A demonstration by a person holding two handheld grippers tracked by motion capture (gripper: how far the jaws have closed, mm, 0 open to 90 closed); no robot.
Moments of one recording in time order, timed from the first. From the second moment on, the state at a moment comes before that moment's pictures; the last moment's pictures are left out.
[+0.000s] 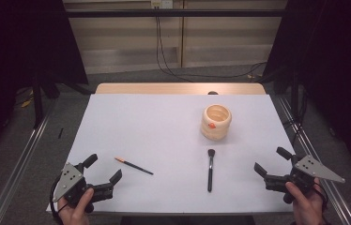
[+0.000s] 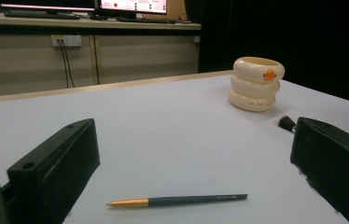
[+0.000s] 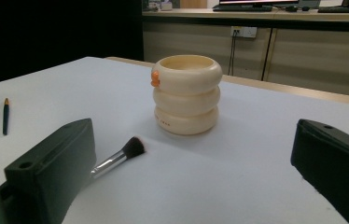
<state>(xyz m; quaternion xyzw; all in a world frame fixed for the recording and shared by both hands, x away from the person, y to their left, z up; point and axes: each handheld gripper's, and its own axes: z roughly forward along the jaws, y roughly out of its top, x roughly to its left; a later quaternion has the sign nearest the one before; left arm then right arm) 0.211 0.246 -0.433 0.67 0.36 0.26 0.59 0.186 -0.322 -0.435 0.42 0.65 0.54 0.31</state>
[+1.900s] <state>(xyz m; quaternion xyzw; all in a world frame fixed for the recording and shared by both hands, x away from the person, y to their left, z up) 0.260 0.206 -0.379 0.69 0.32 0.27 0.59 0.182 -0.319 -0.434 0.41 0.65 0.56 0.30</state>
